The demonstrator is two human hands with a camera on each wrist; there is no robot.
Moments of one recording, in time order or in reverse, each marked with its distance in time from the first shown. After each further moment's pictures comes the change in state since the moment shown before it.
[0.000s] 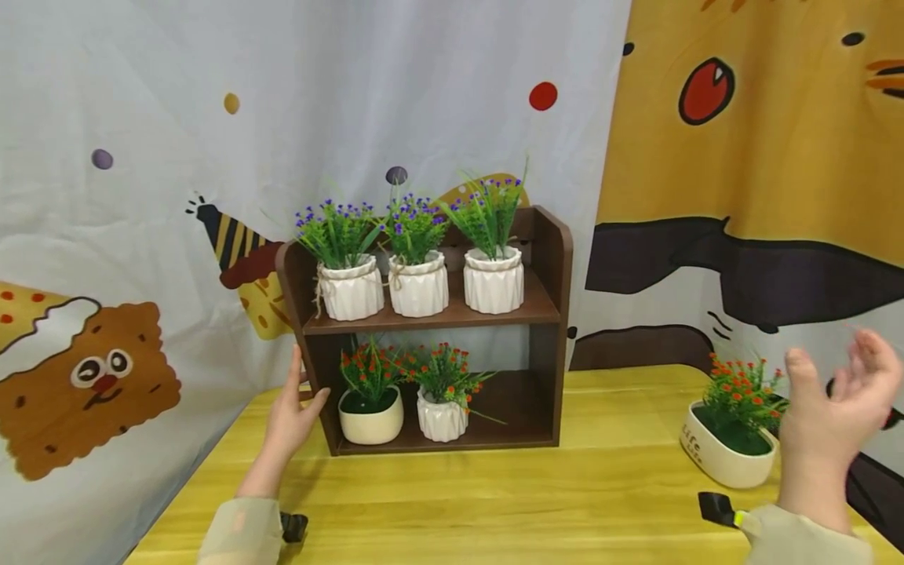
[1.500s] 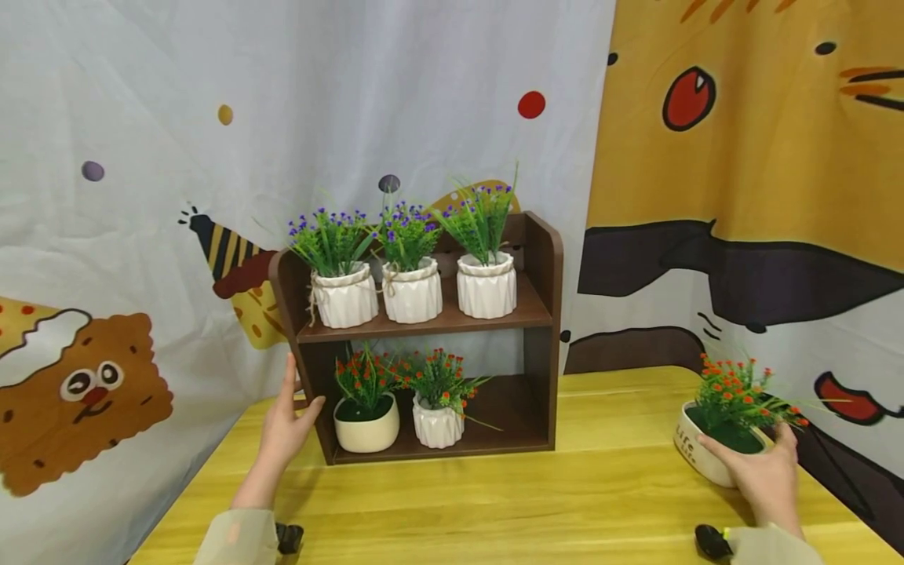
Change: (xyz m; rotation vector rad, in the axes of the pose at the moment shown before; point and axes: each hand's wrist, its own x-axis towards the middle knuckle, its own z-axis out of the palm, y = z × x) left_hand -0.001 -0.003 0.003 -0.003 0.022 0.033; right_hand 0.068 0.183 0.018 -0.301 -0.307 0.061
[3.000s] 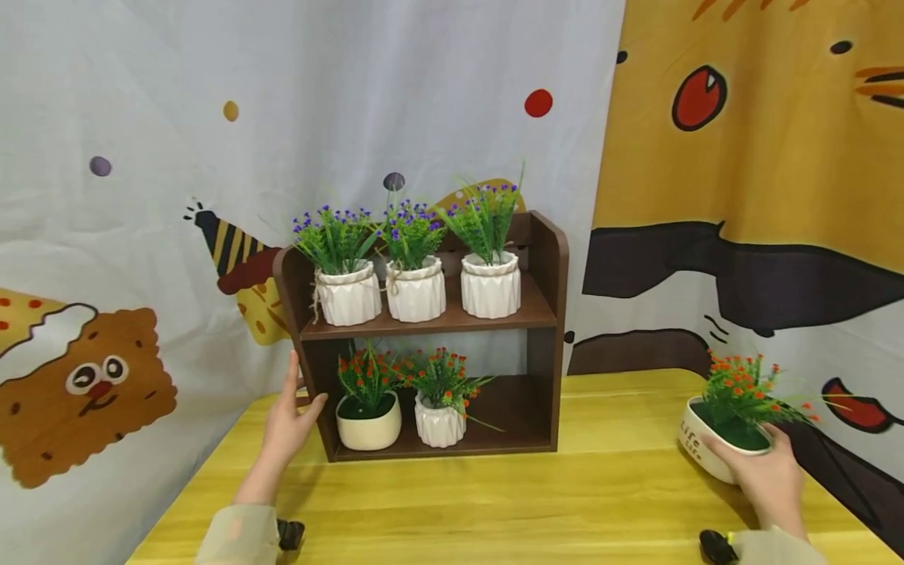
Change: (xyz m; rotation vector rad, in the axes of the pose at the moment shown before) left_hand 0.001 0.000 0.001 0.010 0.006 0.012; right_hand -0.001 -0.007 0.001 -0.155 0.002 0.070
